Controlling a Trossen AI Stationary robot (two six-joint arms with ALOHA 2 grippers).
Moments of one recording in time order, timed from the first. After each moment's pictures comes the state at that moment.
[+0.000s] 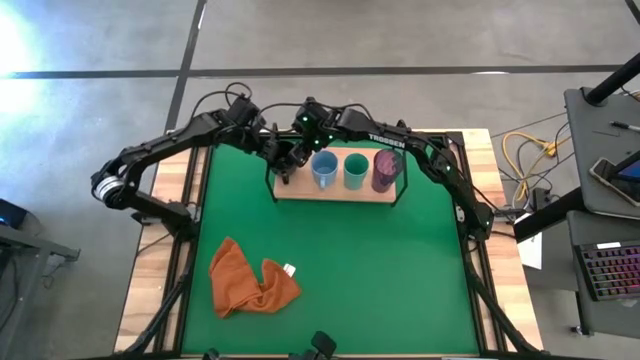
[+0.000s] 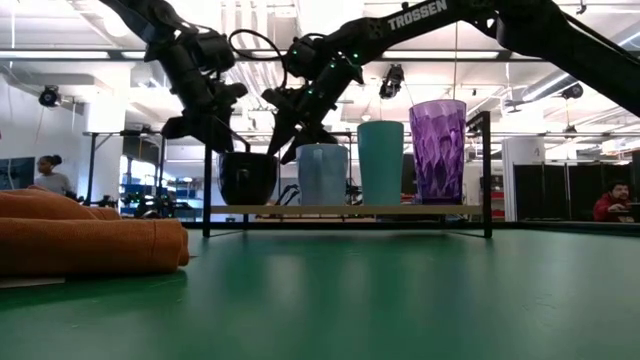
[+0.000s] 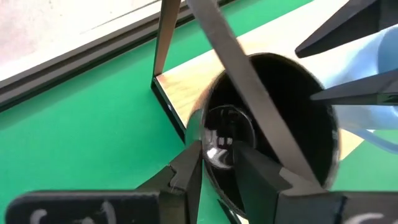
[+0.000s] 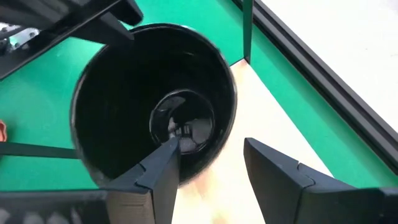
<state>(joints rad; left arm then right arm) 0.77 1.36 1.09 -0.68 0.13 -0.31 -0.42 2.31 2.19 -0.76 -0.13 0.23</state>
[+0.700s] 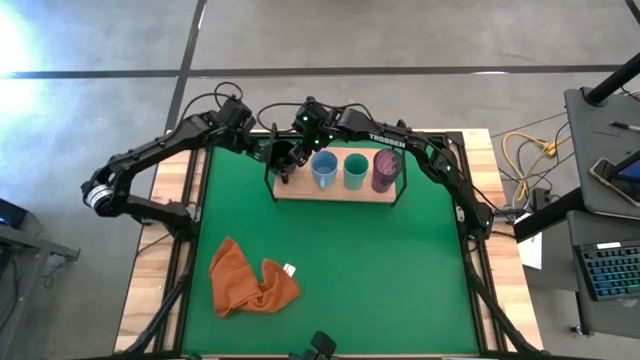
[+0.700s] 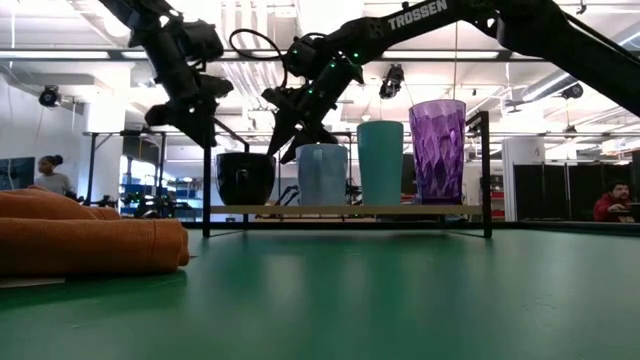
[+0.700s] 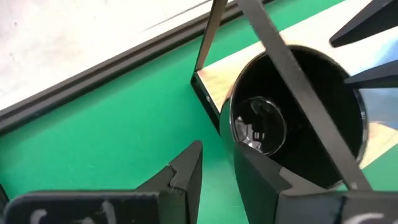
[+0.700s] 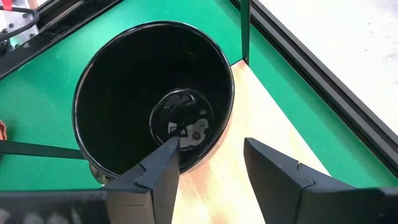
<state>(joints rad) 0.77 1.26 1.07 -0.76 0.00 -0.28 -0.42 2.30 2.19 -0.76 -0.13 0.23</state>
